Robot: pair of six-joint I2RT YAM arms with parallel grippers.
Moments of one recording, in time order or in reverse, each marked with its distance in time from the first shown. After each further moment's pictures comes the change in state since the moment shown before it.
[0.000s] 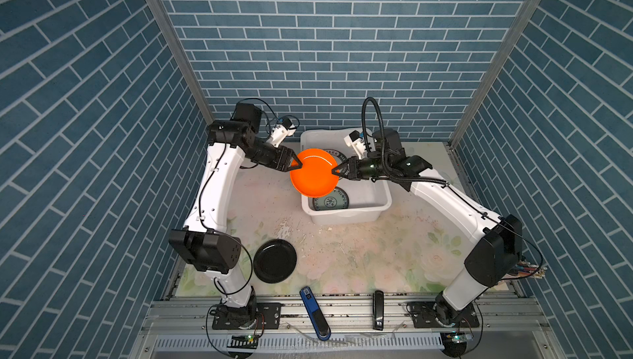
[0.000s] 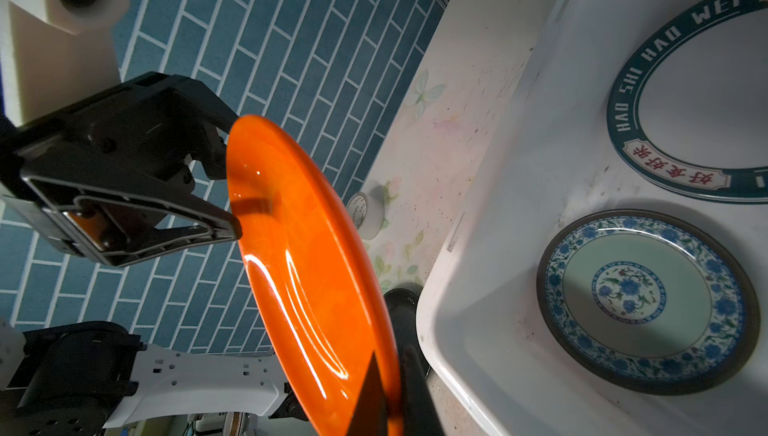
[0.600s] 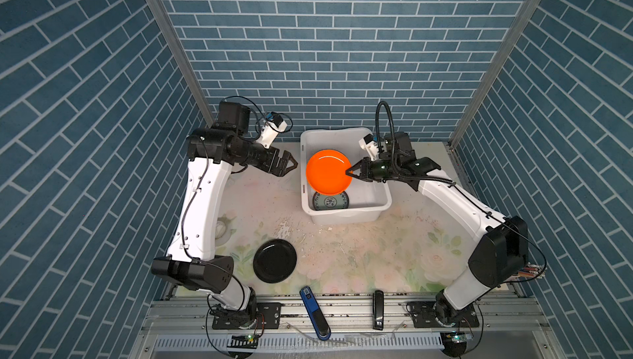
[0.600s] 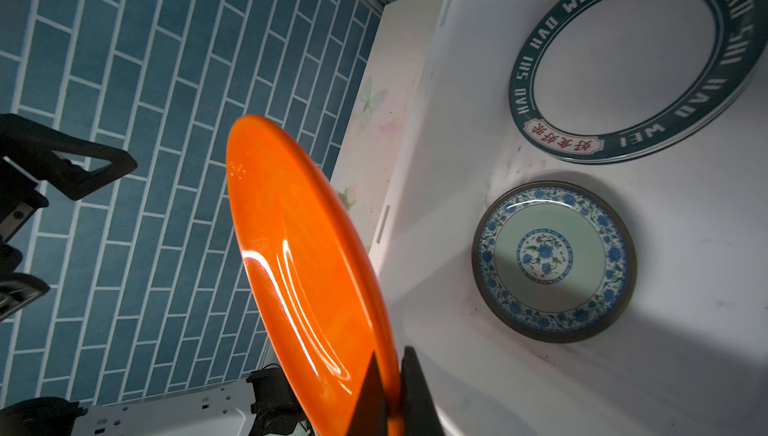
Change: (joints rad) left arm 0.000 -0.162 -0.029 0.043 -0.149 0.026; right arm -0.115 -0.040 -0.092 -0.044 0.026 -0.007
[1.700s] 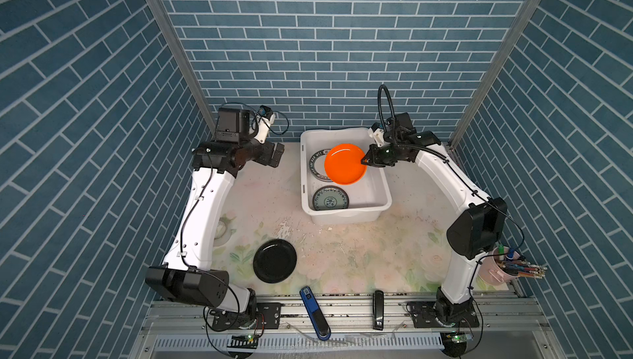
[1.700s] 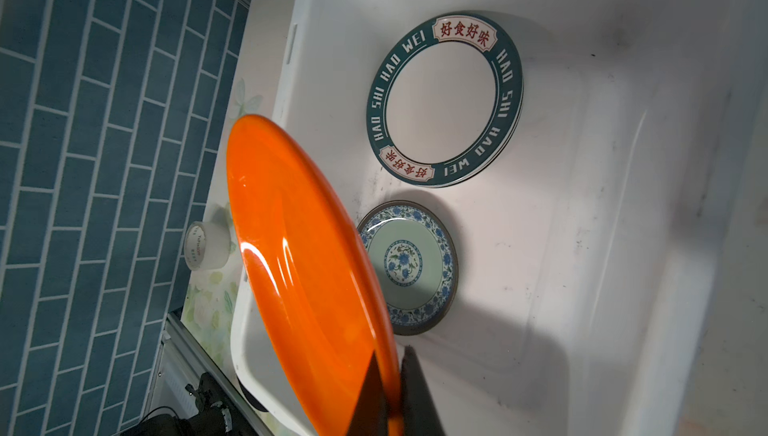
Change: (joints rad) left arm 0.000 -0.101 -0.268 0.454 -0.354 -0.016; right arm -0.098 0.293 0.476 -0.466 0.205 -0.258
